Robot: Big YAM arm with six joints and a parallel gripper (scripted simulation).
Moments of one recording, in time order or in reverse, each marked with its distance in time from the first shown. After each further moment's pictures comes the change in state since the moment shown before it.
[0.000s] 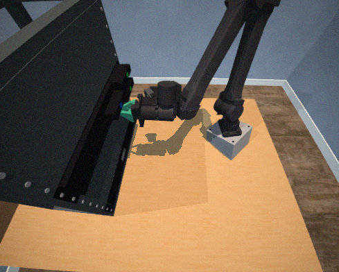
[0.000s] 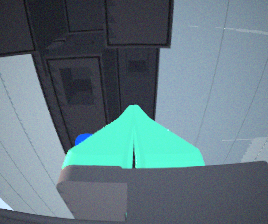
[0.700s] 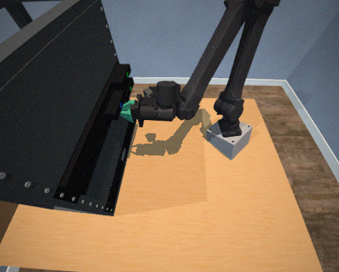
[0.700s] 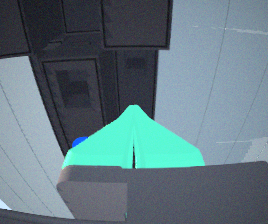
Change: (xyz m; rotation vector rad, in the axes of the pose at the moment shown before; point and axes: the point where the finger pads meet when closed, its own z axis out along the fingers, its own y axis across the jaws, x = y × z) arm 0.000 -0.001 0.003 0.000 0.002 0.000
